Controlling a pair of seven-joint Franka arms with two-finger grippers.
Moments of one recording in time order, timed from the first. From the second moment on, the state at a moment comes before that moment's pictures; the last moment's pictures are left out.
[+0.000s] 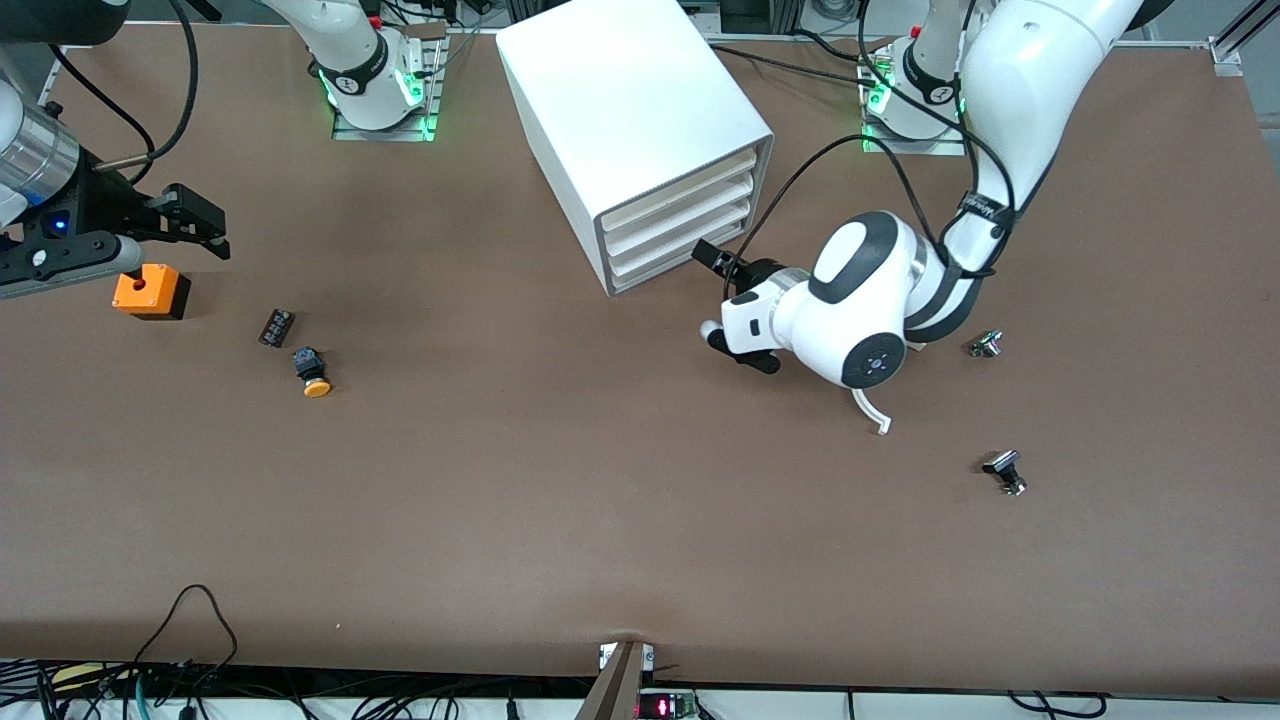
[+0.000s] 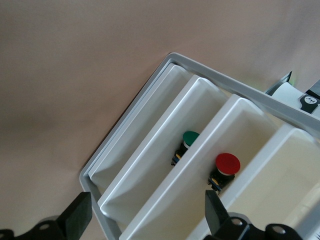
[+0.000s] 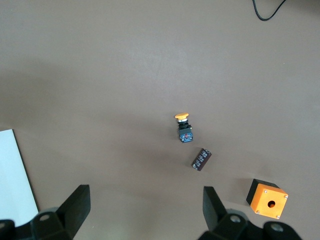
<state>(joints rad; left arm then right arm) -0.07 0.66 -0.50 -1.55 -0.43 1.65 0.00 0.09 0.03 -0.01 -1.61 0.00 1.63 -0.18</state>
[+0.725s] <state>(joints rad) -0.13 0.73 -0.50 -1.55 -0.43 1.67 0.29 0.09 0.03 -0.01 -1.61 0.00 1.63 -0.18</state>
